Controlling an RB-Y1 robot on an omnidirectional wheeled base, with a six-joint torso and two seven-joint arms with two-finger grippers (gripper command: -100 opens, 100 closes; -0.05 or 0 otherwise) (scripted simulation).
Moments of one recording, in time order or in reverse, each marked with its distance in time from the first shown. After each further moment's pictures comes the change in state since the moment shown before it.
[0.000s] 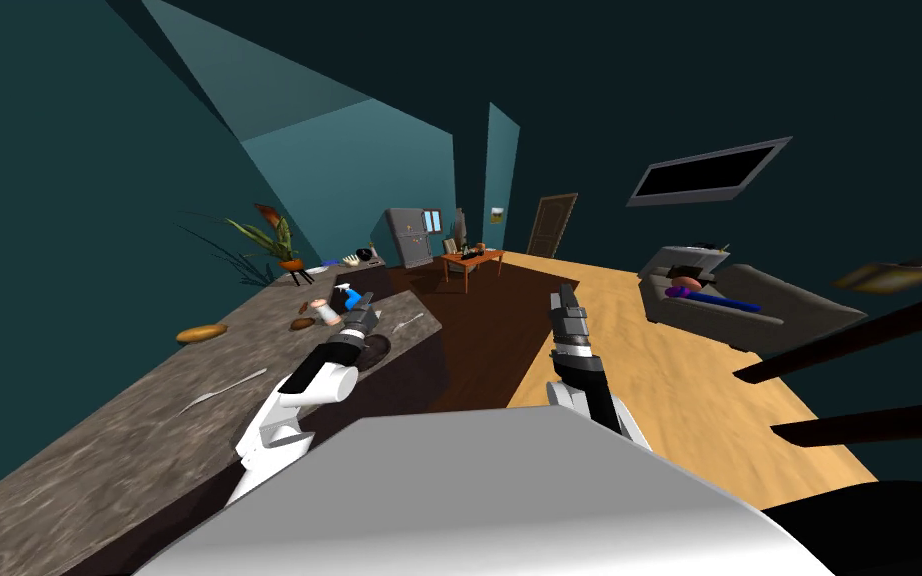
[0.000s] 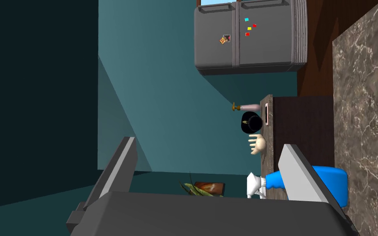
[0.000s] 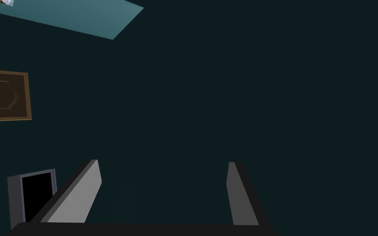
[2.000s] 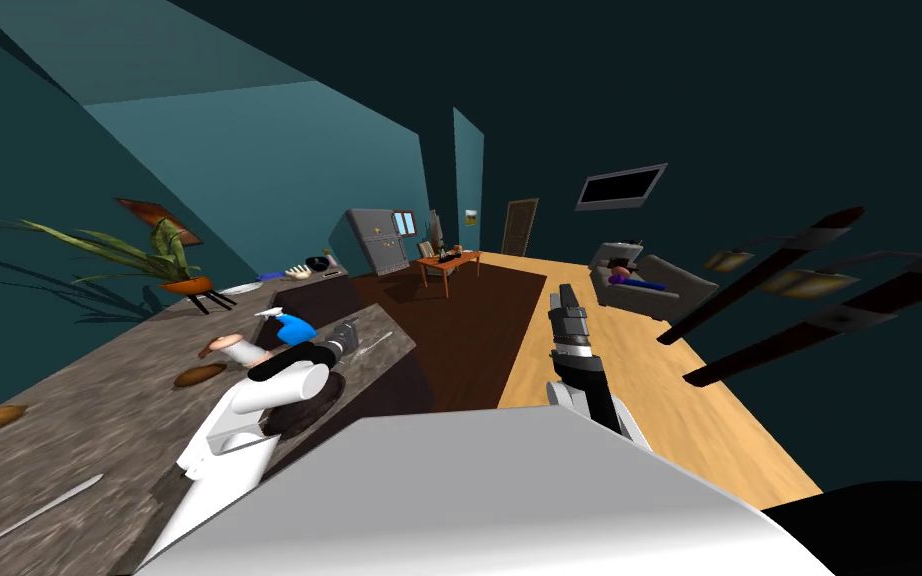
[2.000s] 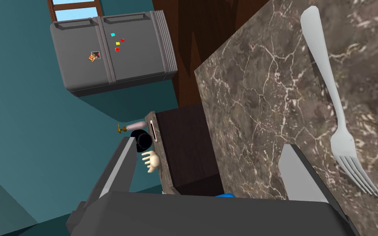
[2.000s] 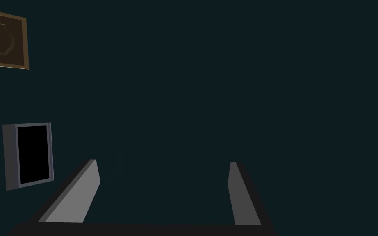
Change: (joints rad) left arm -0.009 0.080 0.196 0.062 0.162 0.554 0.024; right arm 0.000 0.000 0.000 0.000 0.000 0.000 0.000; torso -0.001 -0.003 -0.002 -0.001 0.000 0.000
